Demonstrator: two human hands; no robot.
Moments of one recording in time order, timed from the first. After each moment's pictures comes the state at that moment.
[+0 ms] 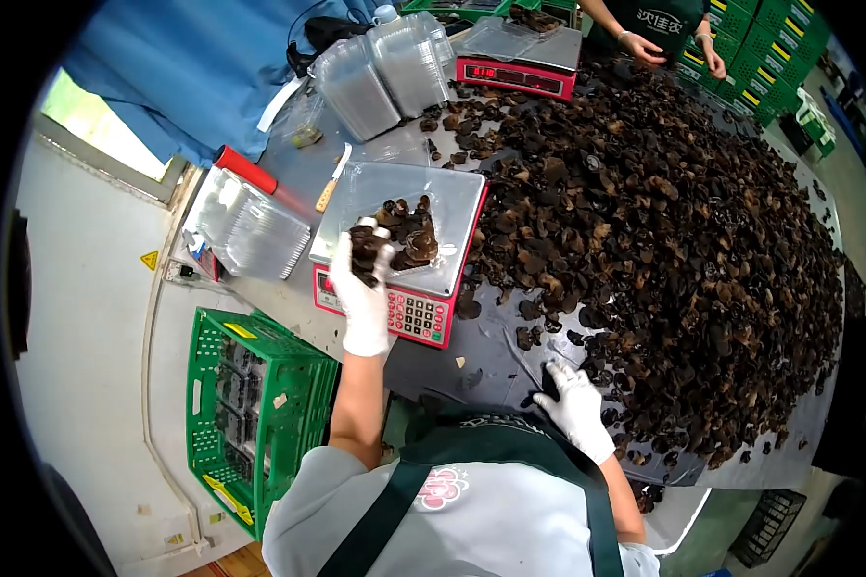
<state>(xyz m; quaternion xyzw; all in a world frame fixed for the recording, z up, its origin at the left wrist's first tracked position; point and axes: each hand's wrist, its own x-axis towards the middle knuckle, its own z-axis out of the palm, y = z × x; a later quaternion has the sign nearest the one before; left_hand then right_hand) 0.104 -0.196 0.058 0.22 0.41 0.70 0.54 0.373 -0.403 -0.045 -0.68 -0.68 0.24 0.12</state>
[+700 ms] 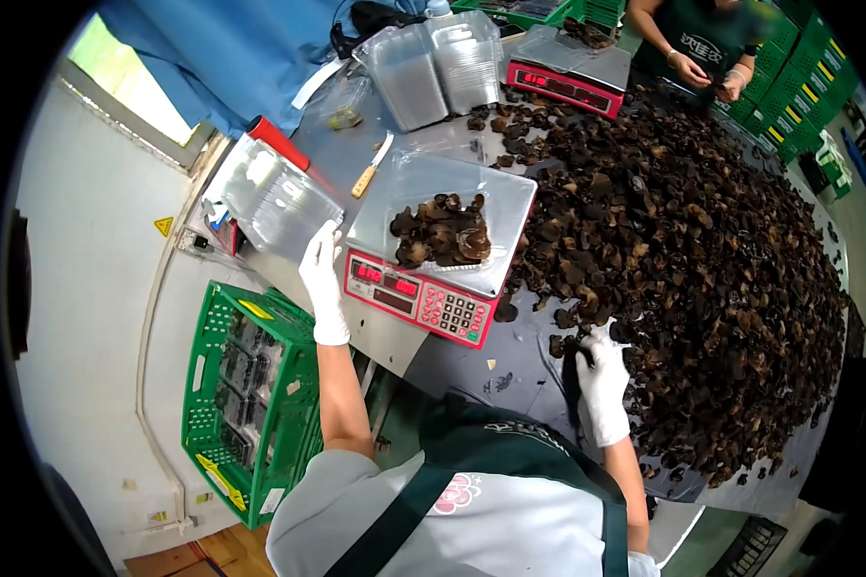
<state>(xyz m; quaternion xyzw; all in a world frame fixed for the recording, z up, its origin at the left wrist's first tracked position) -0.042 -0.183 0.025 0.43 0.59 0.62 0.26 0.361 -0.348 -0.061 -0.70 -0.63 0.12 0.30</state>
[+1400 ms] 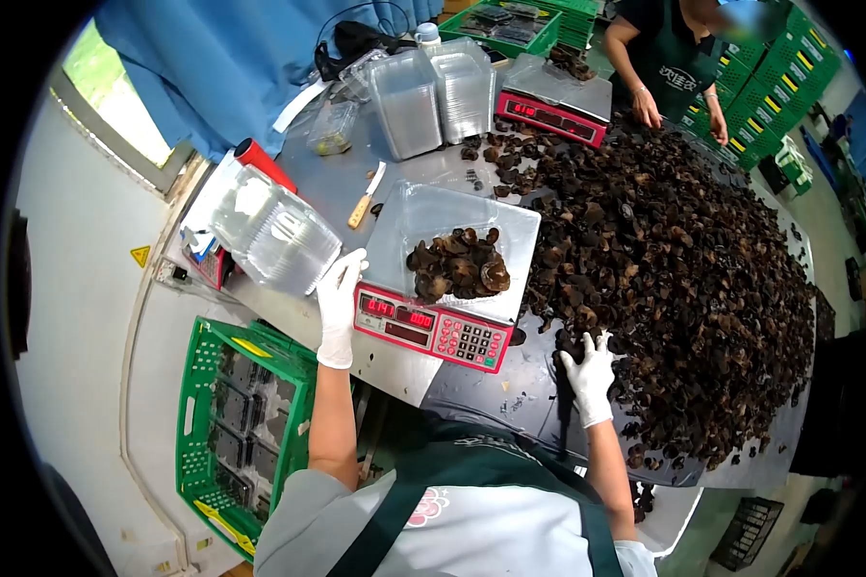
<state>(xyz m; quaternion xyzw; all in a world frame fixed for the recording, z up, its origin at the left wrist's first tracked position) -0.071 -0.160 0.023 0.50 0.55 0.55 0.39 0.316 -0.313 -0.070 -0.85 -0.52 0.08 0.09</state>
